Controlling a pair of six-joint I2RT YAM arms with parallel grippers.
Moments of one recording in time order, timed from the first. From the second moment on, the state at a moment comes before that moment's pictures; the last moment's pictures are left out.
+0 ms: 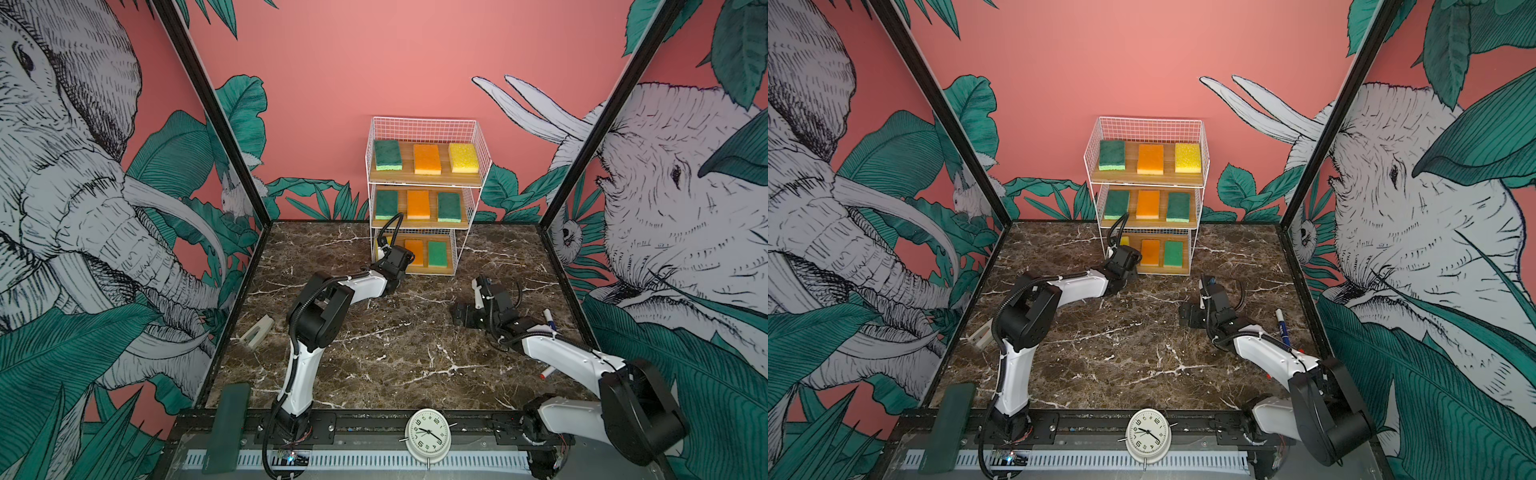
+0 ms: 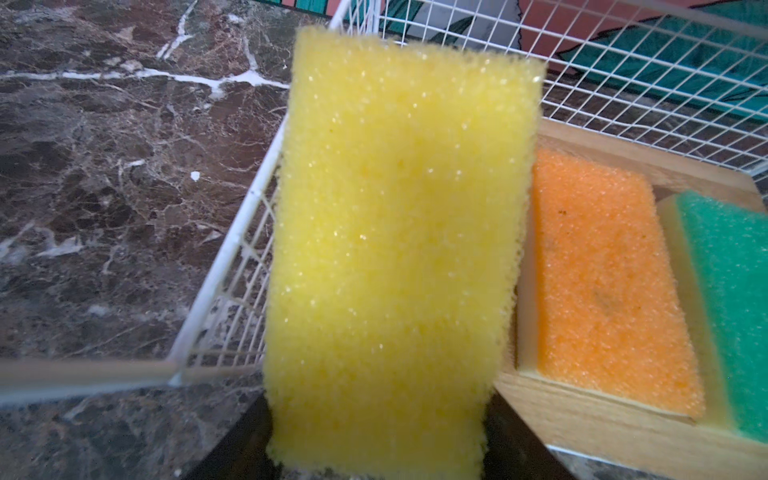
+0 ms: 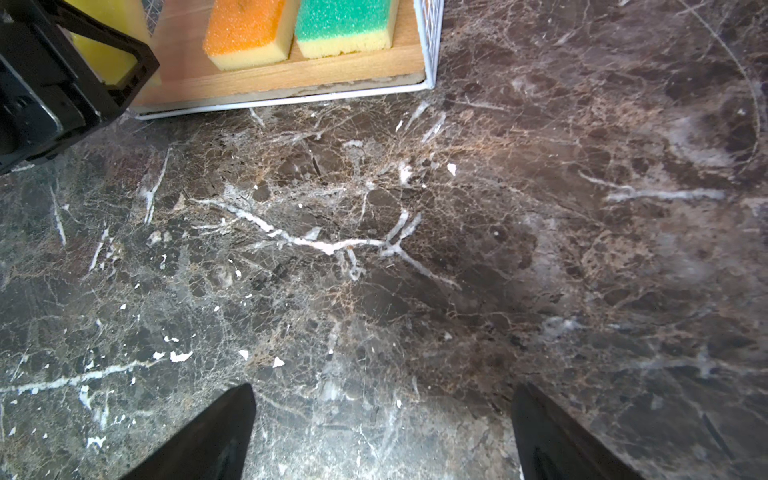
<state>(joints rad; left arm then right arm) -0.65 2.11 1.40 -0.07 -0.52 -0.63 0.44 1.26 0.57 -0.10 -0.01 0.41</state>
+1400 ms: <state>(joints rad) -0.64 2.23 1.58 -0.18 -0.58 -0.68 0.43 1.26 0.54 -0.08 -0.03 0.42</state>
